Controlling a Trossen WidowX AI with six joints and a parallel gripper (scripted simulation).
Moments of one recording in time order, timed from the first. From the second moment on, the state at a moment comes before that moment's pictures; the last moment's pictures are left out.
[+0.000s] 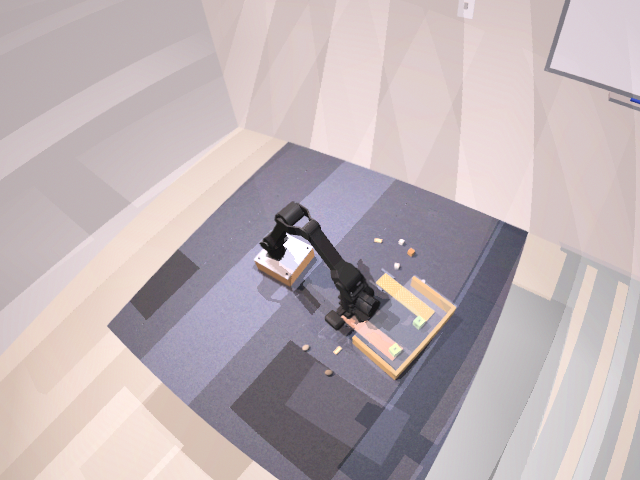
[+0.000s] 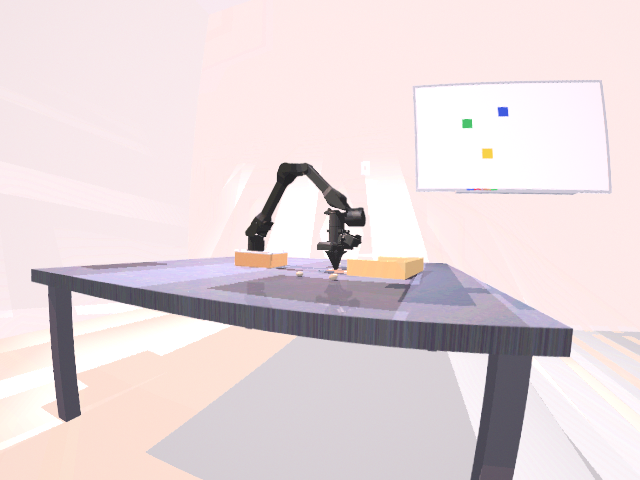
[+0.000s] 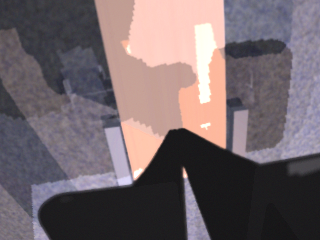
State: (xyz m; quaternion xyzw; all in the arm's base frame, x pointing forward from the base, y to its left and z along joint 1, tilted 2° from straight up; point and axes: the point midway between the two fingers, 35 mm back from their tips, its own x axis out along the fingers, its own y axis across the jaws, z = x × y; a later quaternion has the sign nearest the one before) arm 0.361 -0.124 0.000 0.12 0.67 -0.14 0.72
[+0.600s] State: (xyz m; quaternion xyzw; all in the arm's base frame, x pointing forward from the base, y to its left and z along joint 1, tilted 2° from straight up) arm 0.361 -0.124 -0.001 0.12 0.67 -0.14 0.72
